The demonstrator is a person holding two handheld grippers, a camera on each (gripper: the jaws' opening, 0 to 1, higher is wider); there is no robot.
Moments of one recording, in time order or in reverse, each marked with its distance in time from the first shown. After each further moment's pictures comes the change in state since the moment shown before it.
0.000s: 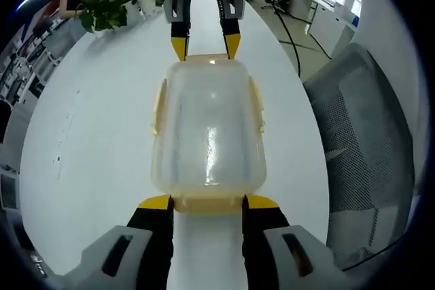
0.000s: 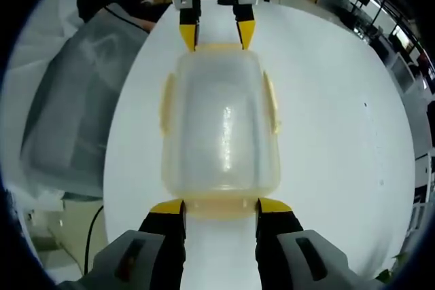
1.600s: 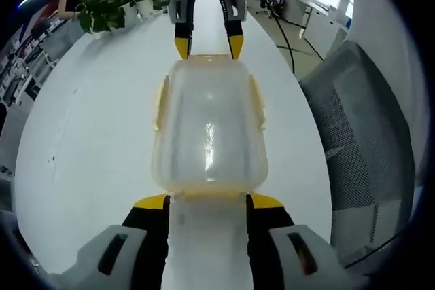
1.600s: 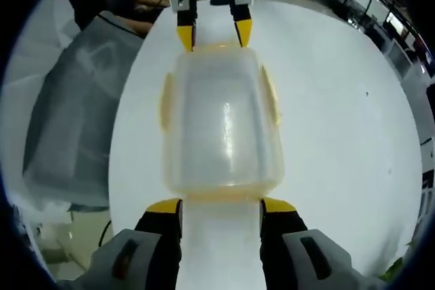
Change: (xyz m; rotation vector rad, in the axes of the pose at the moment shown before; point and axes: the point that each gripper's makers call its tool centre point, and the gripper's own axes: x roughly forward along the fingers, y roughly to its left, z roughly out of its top) left arm 0.002 0.004 -0.011 -0.001 -0.048 -0.019; right arm 0.006 0.010 -0.002 0.089 -0.024 0.030
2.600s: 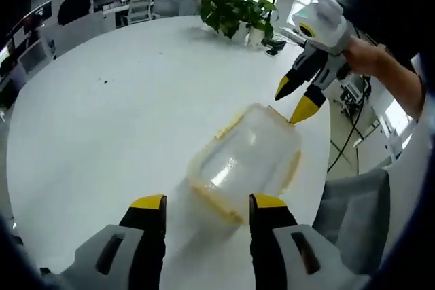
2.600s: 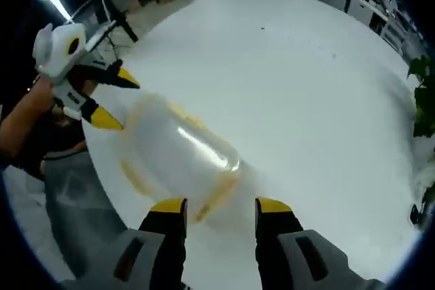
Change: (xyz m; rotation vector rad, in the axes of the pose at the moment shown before) left arm -0.020 0.011 0.007 -0.751 -0.190 0.195; right arm -0.029 -0.019 0.002 0.855 -0.117 -0.204
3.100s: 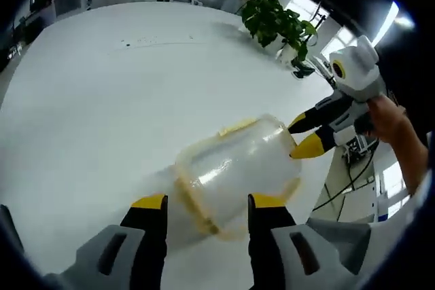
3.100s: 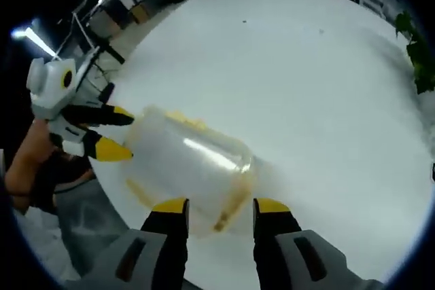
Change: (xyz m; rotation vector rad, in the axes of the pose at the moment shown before) left arm 0.015 -0.011 -0.004 -0.310 -0.008 0.016; right arm 0.017 0.020 -0.005 0.202 -0.053 0.081
